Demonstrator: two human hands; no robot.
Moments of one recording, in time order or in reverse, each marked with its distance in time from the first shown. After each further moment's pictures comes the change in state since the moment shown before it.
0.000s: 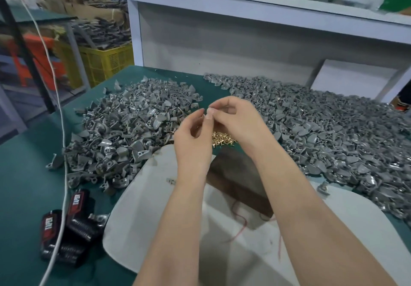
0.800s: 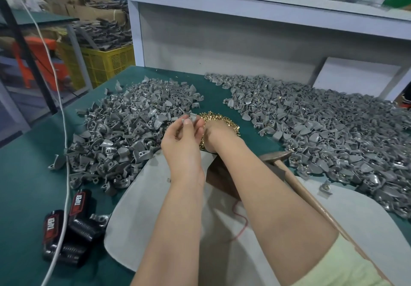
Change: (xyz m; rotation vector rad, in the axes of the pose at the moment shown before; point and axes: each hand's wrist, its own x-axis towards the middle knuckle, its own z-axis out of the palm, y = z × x) left_hand 0.001 0.004 -0.004 -0.515 0.195 -0.215; right_hand 0.056 0.049 0.037 -1.273 -0.264 0.271
